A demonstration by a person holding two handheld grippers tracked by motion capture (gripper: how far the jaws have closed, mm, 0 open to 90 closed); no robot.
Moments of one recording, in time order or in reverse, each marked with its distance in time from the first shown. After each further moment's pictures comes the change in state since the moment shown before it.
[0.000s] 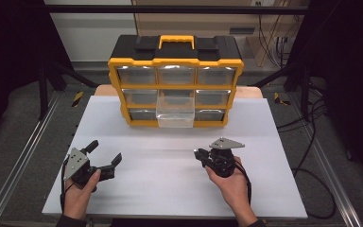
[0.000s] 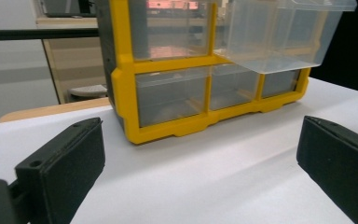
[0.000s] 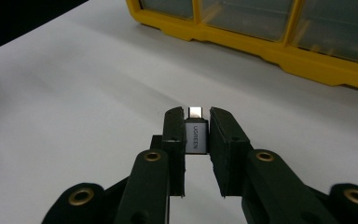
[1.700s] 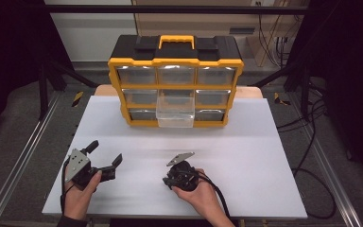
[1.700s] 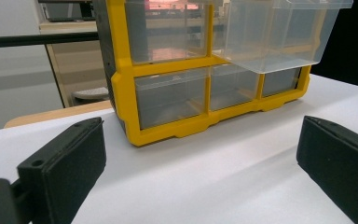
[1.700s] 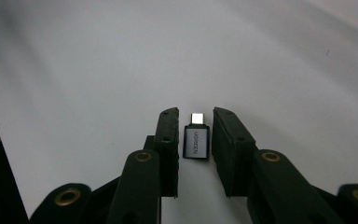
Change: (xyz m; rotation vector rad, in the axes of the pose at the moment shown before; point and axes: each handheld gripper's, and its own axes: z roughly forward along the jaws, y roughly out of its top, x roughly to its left) left arm -0.003 0.003 -0.002 -0.001 0.021 0.024; right arm 0.083 -0.018 0.070 0.351 0.166 -0.130
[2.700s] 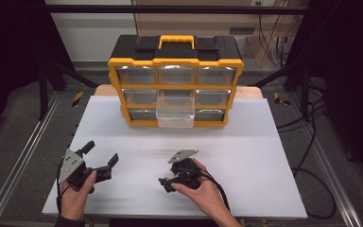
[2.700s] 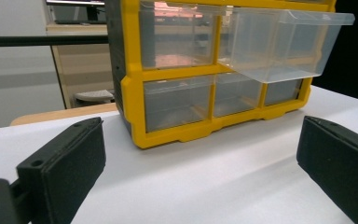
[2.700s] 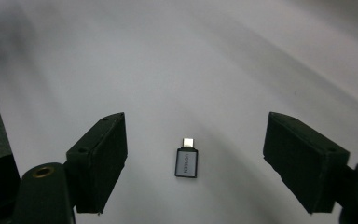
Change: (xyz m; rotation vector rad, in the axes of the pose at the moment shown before) left arm 0.007 0.000 -0.007 -0.027 0.016 -0.041; right arm 0.000 0.009 -0.018 -0.092 -0.012 -0.038
